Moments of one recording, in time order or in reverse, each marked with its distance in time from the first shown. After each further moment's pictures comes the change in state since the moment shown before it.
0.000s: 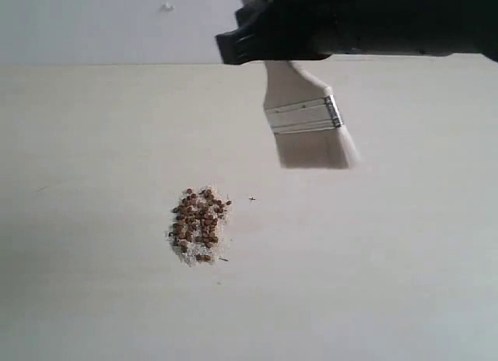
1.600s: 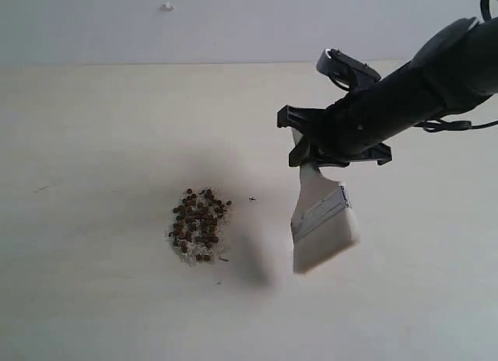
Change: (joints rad) left arm 0.000 0.000 0.000 0.000 0.000 0.000; right arm -0.355 0.485 -0.068 0.752 0.463 -0.310
